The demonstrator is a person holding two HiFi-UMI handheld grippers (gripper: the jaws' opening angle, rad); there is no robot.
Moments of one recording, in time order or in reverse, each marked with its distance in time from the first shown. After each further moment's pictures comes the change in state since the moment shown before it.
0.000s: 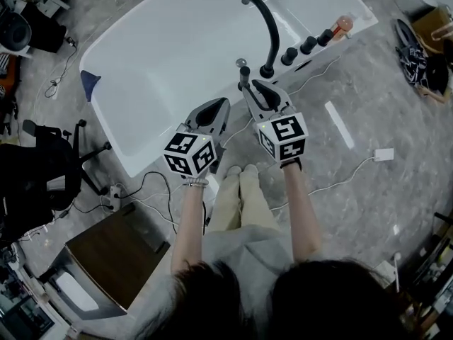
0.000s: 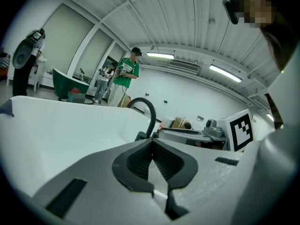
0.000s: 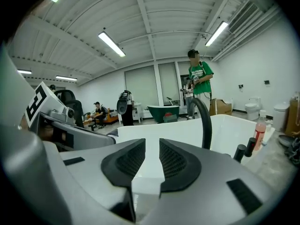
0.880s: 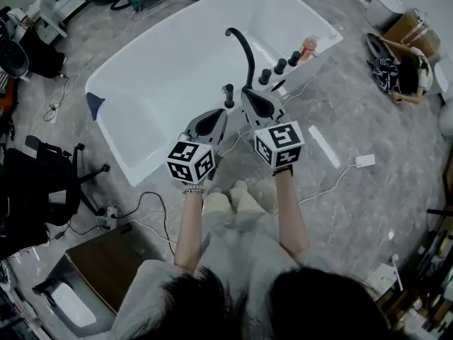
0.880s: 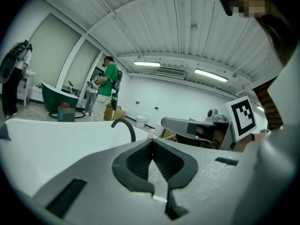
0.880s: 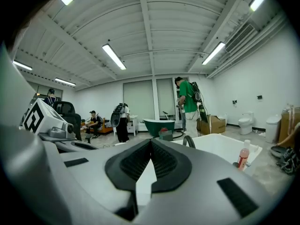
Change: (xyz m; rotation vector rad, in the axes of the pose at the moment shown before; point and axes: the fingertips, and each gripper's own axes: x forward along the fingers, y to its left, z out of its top) left arm -0.057 -0.089 0.068 0.116 -0.092 -0.084; right arm -0.099 0.031 0.116 -0.041 -0.159 -0.079
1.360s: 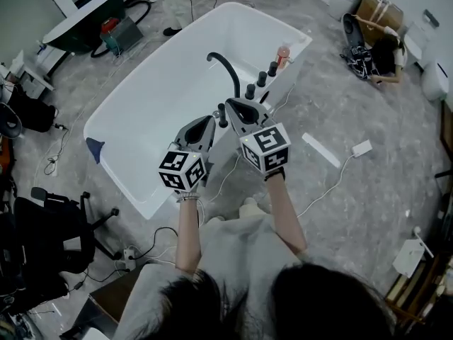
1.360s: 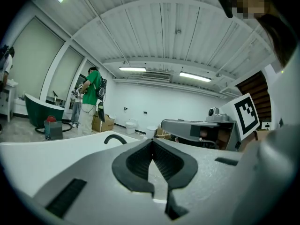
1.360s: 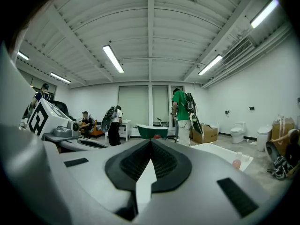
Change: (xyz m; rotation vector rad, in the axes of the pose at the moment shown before) left arm -0.025 0.001 0.049 0.129 -0.043 -0.136; right arm -0.007 0.035 0.044 -0.045 -0.066 -0.101
